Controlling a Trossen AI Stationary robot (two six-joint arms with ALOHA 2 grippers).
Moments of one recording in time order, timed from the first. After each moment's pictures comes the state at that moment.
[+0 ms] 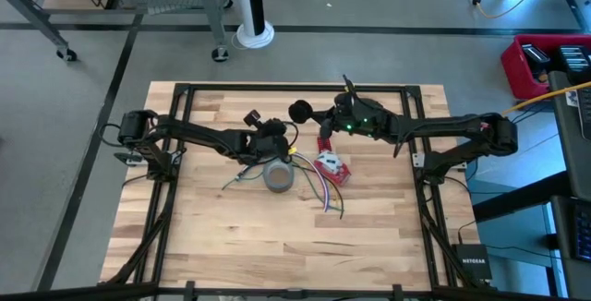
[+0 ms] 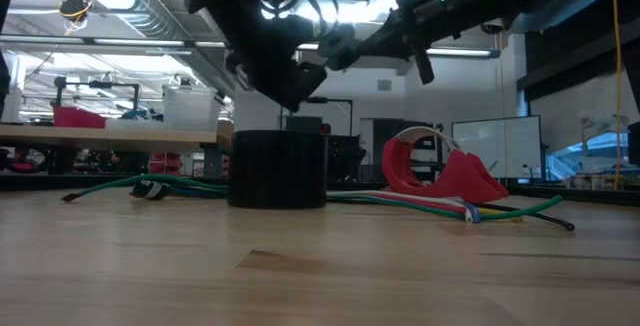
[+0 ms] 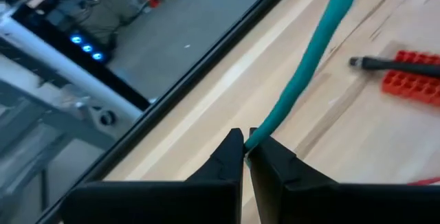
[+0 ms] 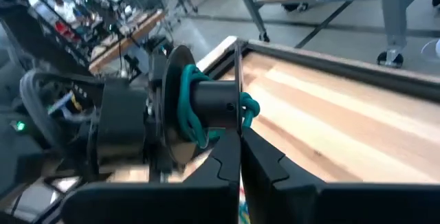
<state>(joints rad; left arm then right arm) 0.03 1.70 1.09 -0.31 -0.92 -0.31 -0.25 1.33 0.77 0.33 0.09 0.60</state>
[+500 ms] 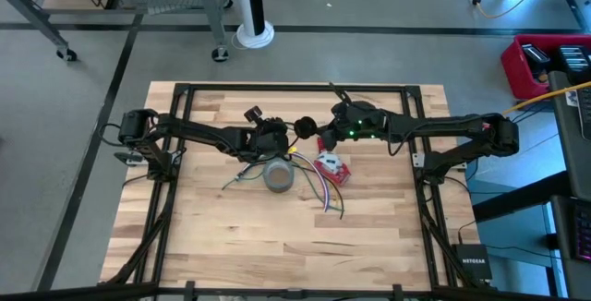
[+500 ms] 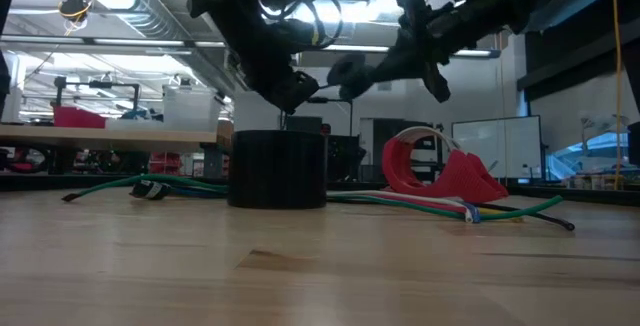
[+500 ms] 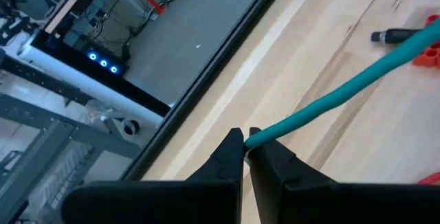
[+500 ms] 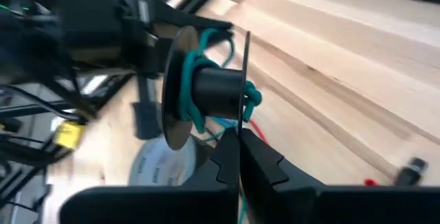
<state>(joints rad) 0.06 1.70 1.09 -0.30 -0.93 -0.13 -0.25 1.32 0.77 0.07 -0.07 0.63</state>
